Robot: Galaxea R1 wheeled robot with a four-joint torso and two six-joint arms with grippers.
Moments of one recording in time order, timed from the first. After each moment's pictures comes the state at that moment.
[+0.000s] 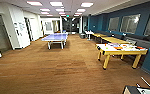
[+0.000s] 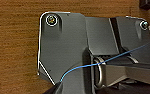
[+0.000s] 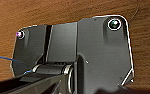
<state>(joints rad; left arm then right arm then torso) 1.50 3.06 -2.81 0.06 -0.05 -0.11 -1.45 3.06 -2.78 -0.11 0.00 0.12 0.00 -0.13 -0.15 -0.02</state>
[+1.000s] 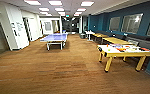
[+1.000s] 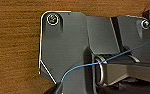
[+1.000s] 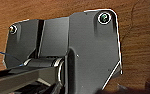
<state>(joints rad) 1.50 3.05 -2.81 0.06 -0.06 -0.11 -1.47 3.00 -2.74 -0.10 -0.02 0.12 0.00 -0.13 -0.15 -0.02</state>
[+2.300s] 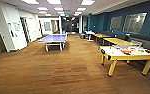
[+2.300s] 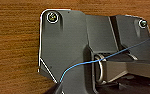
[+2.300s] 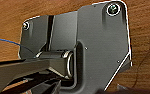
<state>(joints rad) 1.51 3.00 -2.73 0.06 -0.06 -0.11 -1.50 2.85 -2.48 -0.10 -0.02 0.12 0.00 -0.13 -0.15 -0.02</state>
